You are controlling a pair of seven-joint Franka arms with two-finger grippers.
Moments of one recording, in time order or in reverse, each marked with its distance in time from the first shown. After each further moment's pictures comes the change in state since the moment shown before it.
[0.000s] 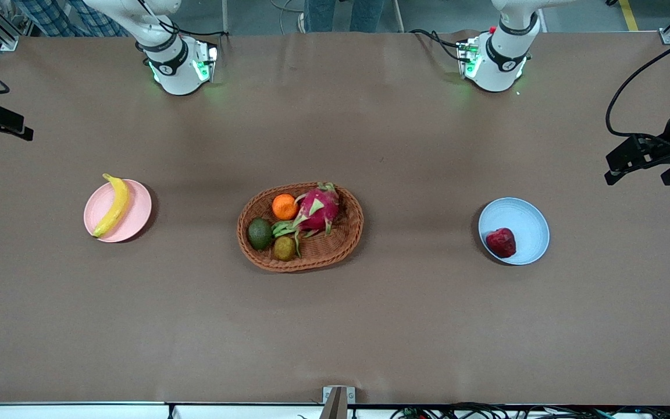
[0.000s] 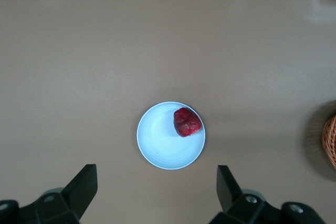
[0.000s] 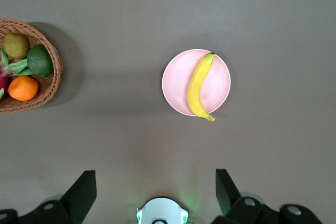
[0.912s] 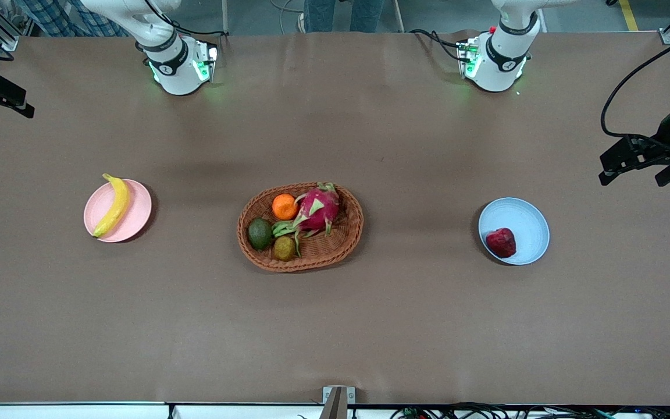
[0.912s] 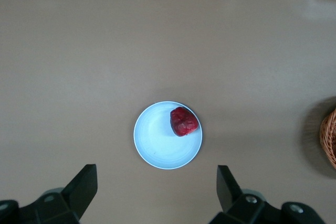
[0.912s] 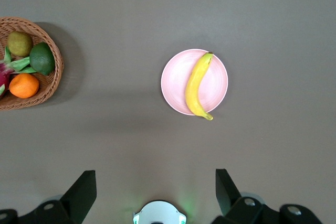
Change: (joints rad) left arm -0.072 0.004 0.051 0.000 0.000 0.000 0.000; right arm 0.109 -0.143 -0.102 -0.143 -0.019 0.064 -0.001
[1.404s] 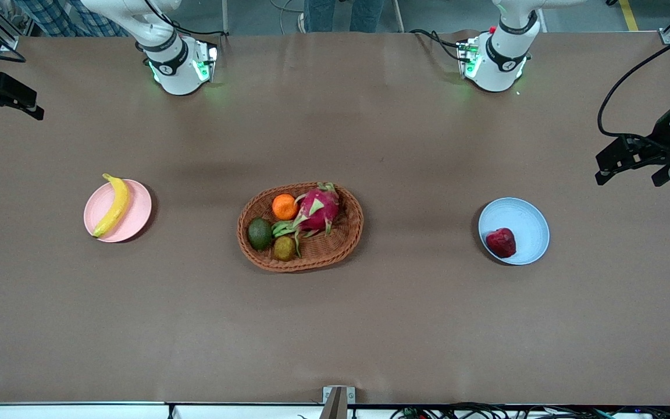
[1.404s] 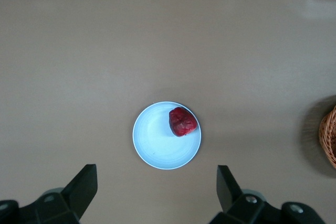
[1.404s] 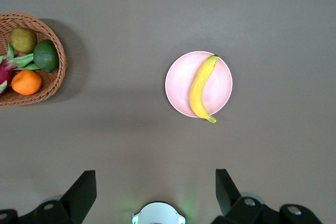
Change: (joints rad) left arm -0.083 0.000 0.079 0.004 0.000 0.000 0.000; right arm -0.005 0.000 0.035 -0.008 -0.002 0.006 0.000
